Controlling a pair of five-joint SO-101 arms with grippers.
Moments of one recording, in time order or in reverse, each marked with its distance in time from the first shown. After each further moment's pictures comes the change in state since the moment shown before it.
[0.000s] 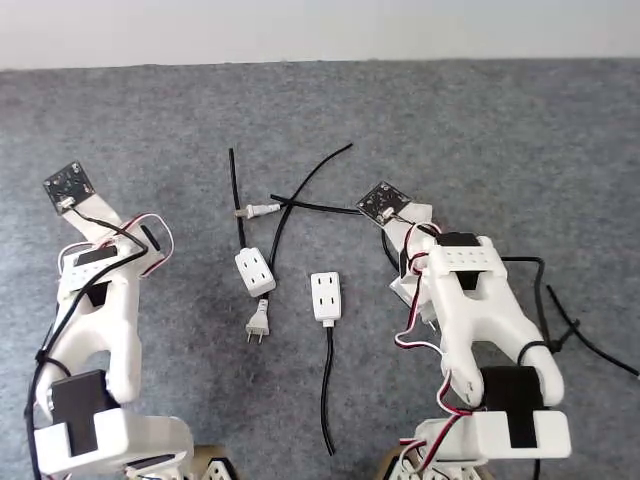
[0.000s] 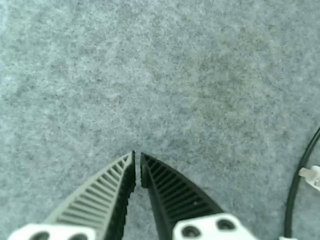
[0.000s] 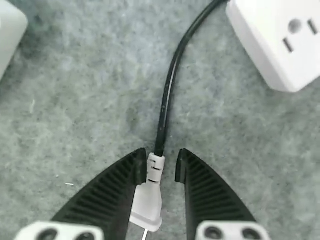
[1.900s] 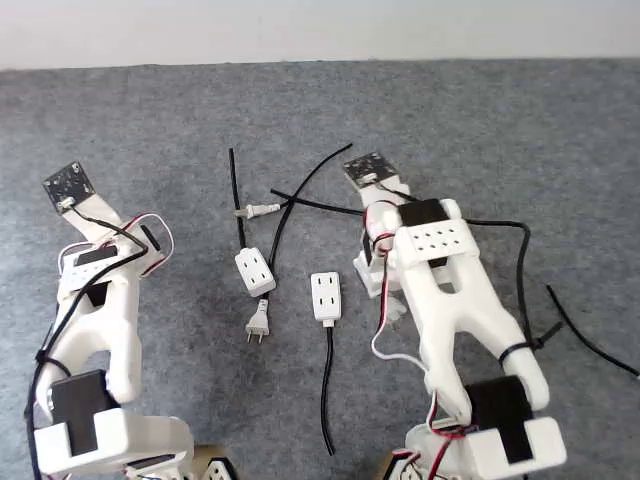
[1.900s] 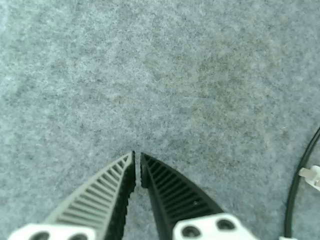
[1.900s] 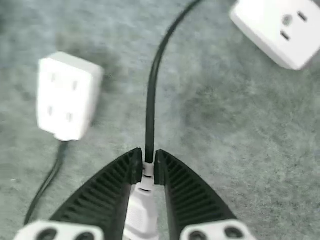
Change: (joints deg) left arm 0.0 0.0 0.0 0.0 0.0; right arm -12.2 -4.0 -15.5 24.4 -29.7
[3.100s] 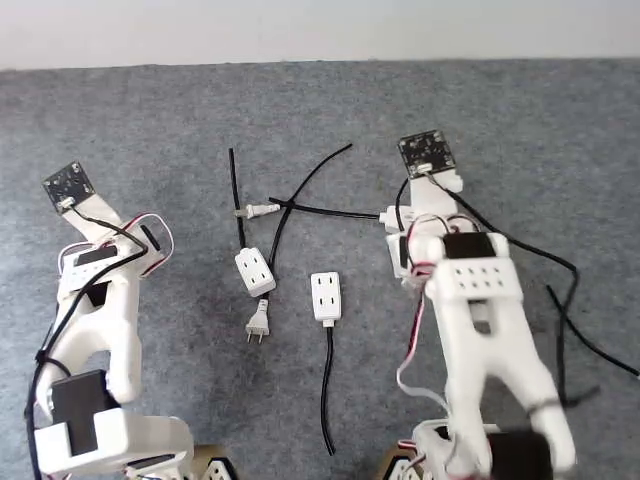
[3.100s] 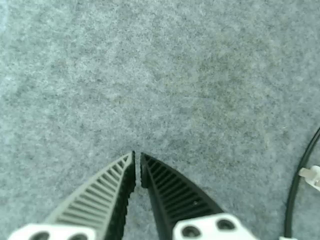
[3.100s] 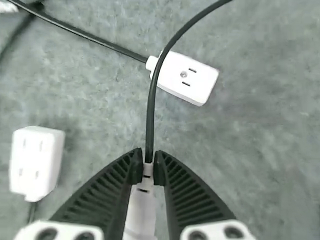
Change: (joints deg) left arm 0.0 0.0 0.0 0.0 0.0; right arm 9.2 -11.9 13.4 -20.7 -2.4
